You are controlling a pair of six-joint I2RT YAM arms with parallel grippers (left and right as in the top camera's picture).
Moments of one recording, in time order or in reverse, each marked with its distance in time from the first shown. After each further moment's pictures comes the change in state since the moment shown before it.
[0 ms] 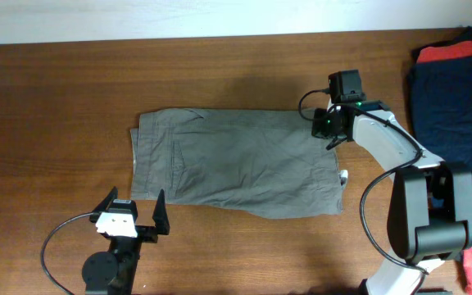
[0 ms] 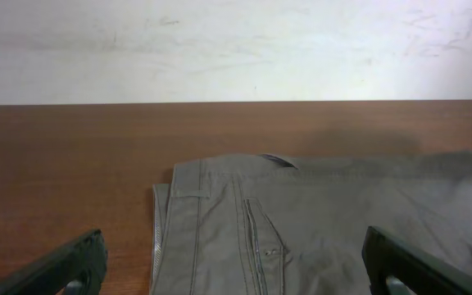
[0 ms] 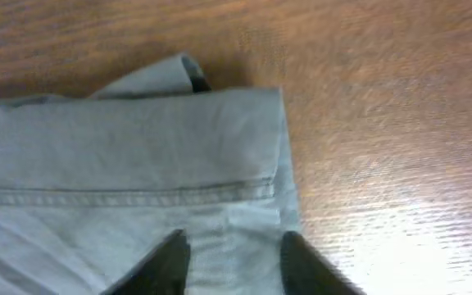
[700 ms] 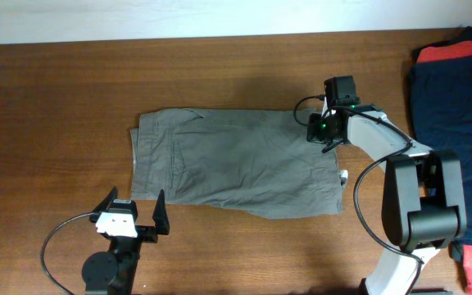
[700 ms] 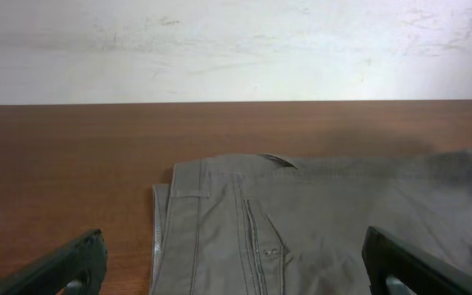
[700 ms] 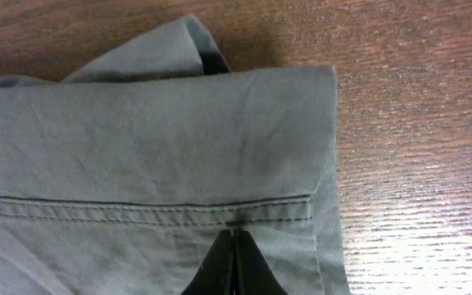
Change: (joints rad) left arm 0.000 0.000 0.000 0.000 0.000 0.000; right arm 0.000 0.076 -0.015 0.064 -0.056 0.005
